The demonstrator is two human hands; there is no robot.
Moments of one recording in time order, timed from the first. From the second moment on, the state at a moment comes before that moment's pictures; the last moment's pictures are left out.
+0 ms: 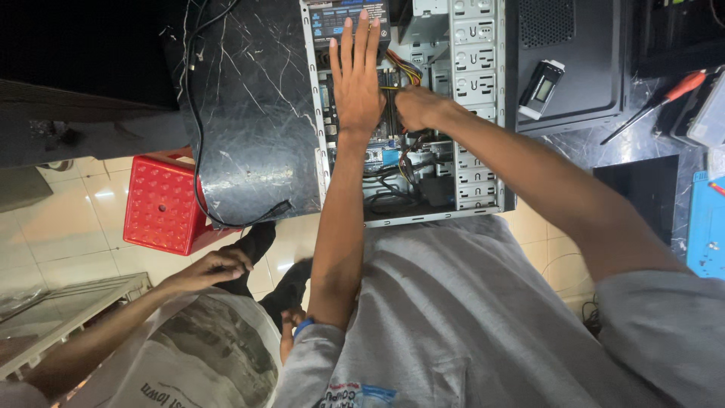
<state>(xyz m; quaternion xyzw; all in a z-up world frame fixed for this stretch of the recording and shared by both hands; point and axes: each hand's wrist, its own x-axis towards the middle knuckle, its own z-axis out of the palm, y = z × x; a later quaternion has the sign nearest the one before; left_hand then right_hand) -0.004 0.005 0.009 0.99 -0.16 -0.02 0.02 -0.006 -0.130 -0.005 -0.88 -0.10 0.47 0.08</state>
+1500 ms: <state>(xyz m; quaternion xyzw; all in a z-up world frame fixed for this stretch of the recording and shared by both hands) -0.012 0.000 -0.009 0.99 -0.17 -0.02 0.00 0.004 -0.129 -0.052 -0.81 0.09 0.57 0.05</state>
